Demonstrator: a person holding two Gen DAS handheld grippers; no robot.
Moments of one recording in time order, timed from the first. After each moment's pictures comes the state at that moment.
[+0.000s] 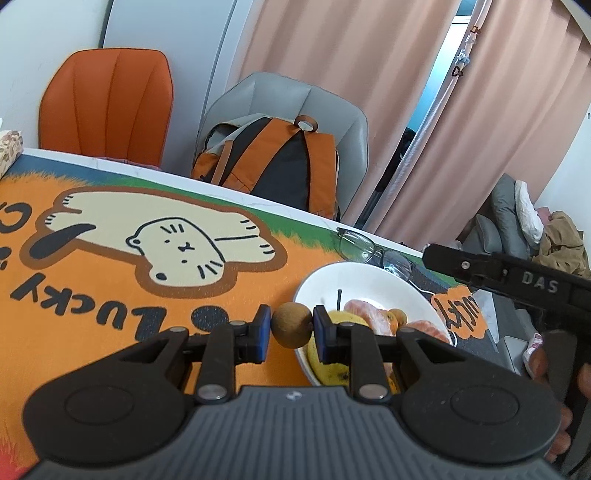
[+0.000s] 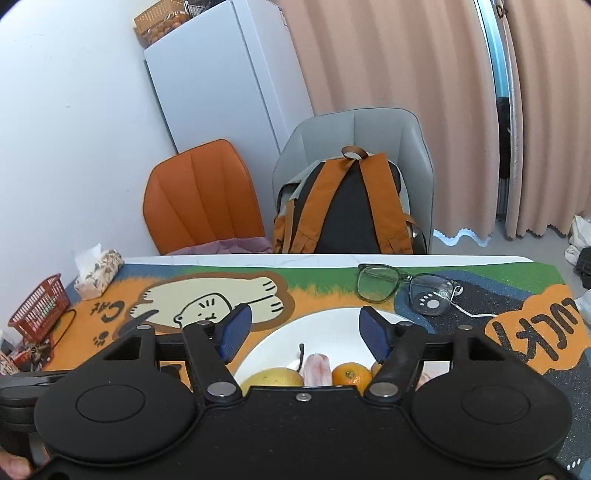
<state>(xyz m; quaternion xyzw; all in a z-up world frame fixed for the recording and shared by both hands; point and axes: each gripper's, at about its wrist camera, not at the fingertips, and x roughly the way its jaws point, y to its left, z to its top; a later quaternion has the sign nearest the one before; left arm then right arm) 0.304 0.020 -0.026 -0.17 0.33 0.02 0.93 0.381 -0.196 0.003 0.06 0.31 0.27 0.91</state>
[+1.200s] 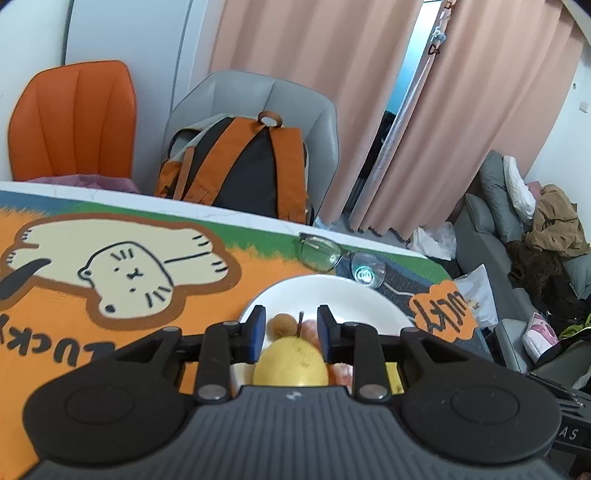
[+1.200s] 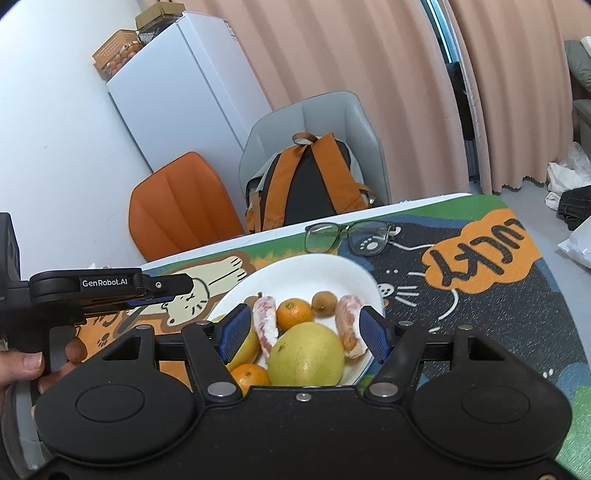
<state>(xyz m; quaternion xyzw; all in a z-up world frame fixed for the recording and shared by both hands) 0.346 -0.020 -0.012 -0.14 0.35 0.00 0.93 0.342 -0.274 -0.030 0.13 0.33 0.24 0.90</state>
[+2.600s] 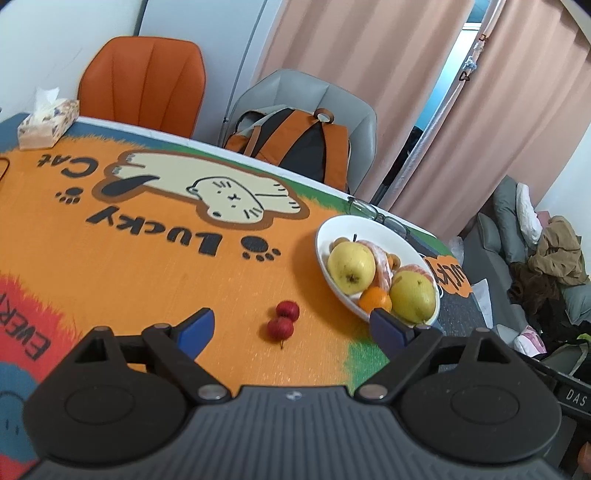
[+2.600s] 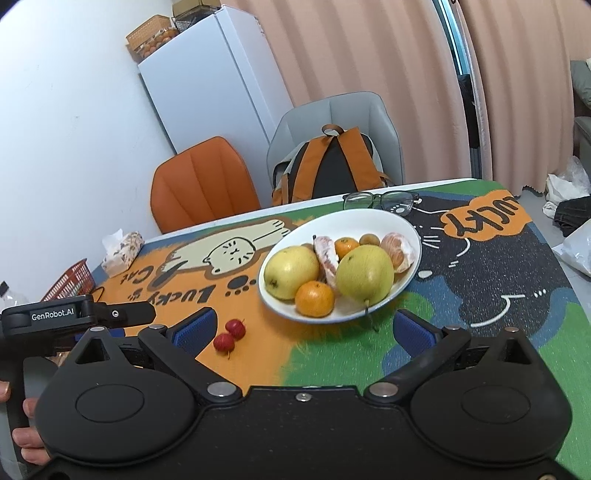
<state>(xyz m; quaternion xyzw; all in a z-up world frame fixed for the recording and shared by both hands) 0.181 0.029 -0.014 -0.20 0.34 0.04 0.92 0.226 -0.248 -0.015 0.10 0.32 0.24 0.91</state>
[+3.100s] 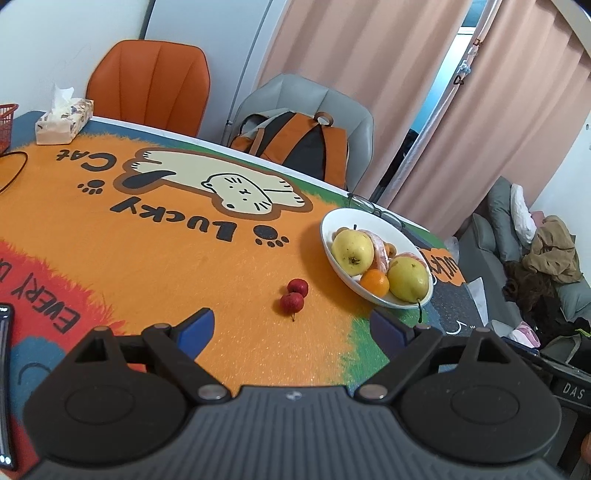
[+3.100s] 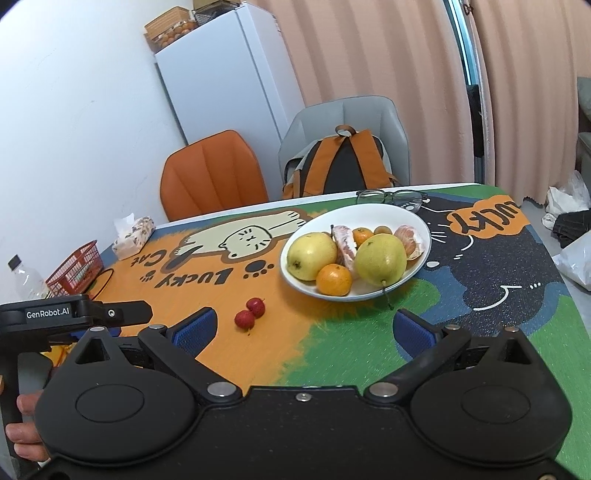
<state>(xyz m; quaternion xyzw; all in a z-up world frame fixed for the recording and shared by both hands) 0.133 0.035 -0.007 -0.20 0.34 0.03 0.92 0.185 -0.237 -0.002 0.07 0.31 0.25 0.91</state>
